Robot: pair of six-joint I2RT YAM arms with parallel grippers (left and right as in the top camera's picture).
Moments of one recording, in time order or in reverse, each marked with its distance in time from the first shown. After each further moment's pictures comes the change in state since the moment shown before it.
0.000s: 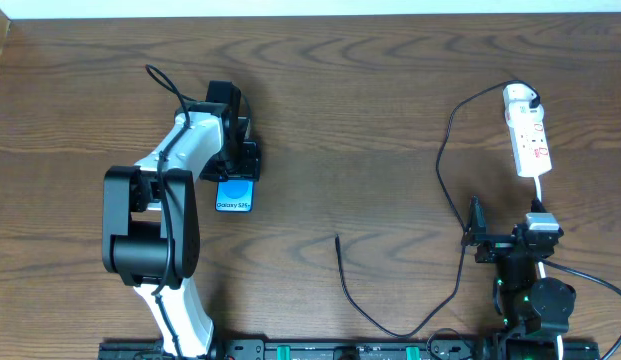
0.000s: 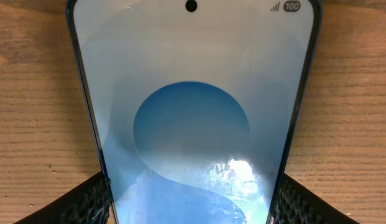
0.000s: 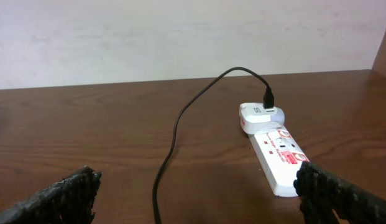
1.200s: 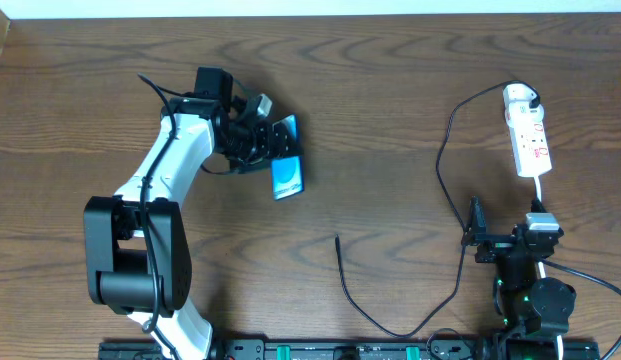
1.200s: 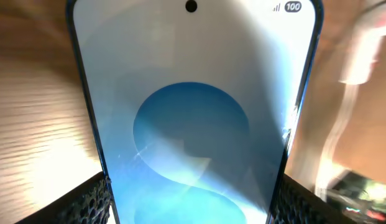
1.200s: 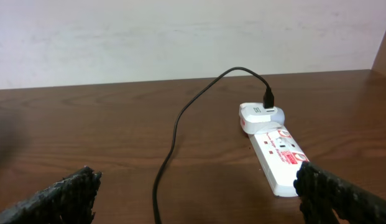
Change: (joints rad) left arm 0.000 -0.150 0.004 0.020 0.680 -0.197; right arm 0.000 0.000 0.000 0.000 0.000 0.000
